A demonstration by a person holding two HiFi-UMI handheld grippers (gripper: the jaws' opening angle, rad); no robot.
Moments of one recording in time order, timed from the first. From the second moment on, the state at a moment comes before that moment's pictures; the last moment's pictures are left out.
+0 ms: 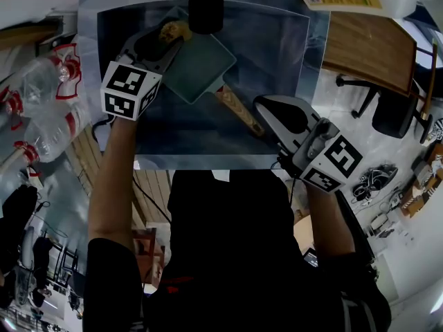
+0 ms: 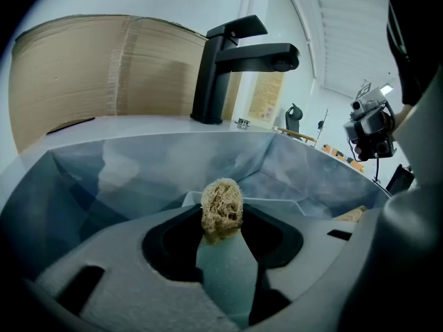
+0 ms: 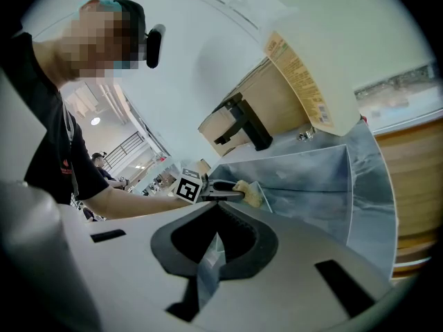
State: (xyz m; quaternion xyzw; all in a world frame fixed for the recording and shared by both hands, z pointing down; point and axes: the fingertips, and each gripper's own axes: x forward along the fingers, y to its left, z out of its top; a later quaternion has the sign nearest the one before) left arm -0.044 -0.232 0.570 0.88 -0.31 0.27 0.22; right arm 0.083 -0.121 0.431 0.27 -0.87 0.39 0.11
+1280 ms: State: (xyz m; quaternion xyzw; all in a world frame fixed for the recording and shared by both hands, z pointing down) left arm 0.032 -0.163 0.564 0.90 -0.25 0.28 0.23; right arm 0.116 -0.091 0.419 0.28 -0.88 0.38 0.09
